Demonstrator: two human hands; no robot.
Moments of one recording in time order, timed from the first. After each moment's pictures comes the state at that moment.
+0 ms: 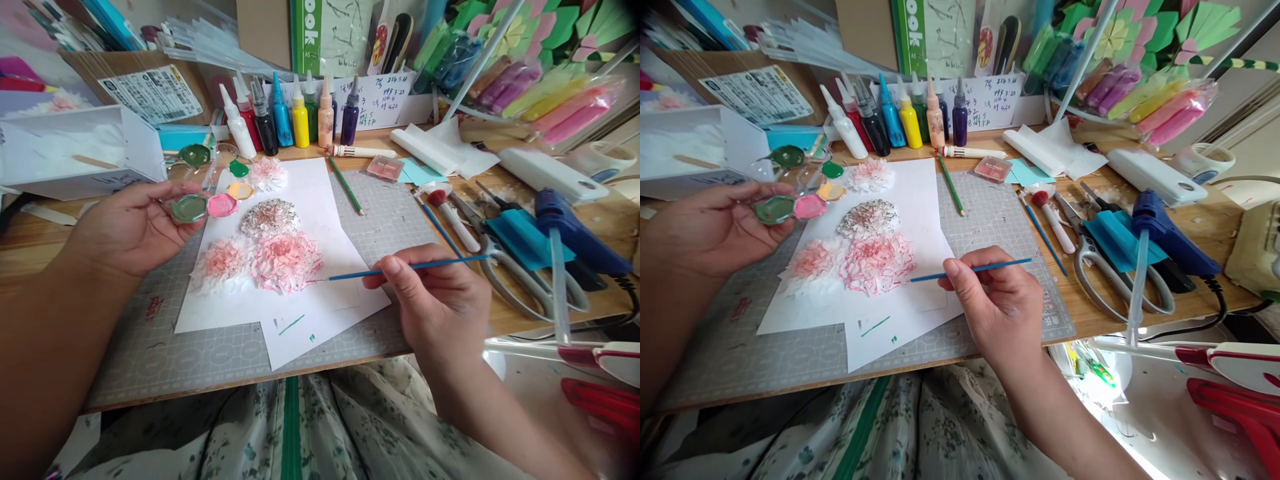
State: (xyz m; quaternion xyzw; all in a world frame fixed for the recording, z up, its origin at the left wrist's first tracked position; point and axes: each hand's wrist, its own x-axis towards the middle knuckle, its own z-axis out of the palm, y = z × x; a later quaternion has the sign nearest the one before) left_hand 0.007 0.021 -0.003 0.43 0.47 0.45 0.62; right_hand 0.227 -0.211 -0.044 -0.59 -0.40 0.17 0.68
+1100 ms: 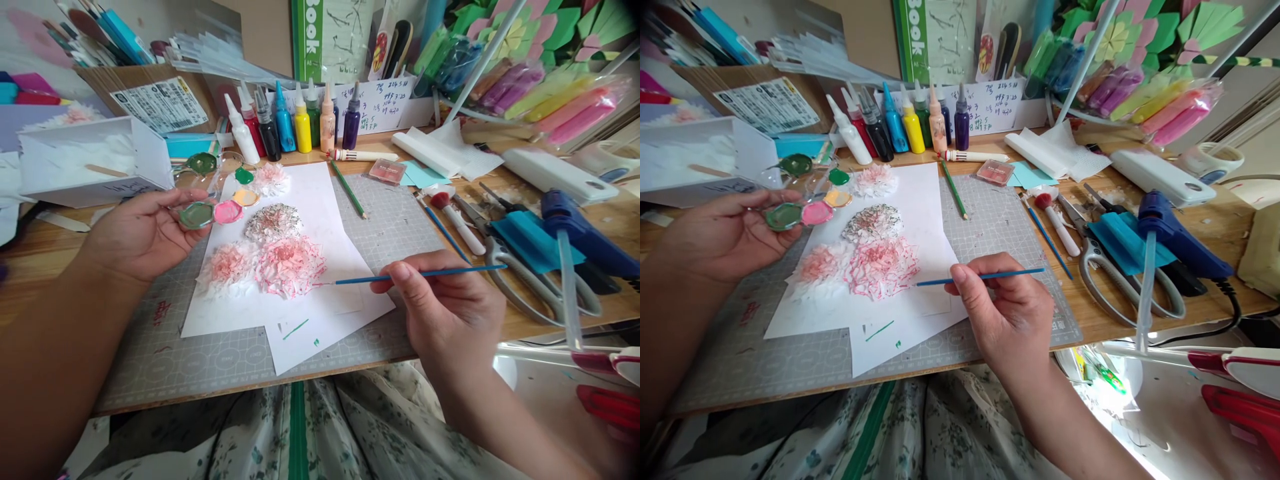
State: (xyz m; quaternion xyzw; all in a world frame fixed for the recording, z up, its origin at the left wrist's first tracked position) left_hand 0.006 0.020 0.000 0.43 0.49 0.44 0.62; right_hand 0.226 -0.216 -0.044 -0.60 -0.40 0.14 0.68
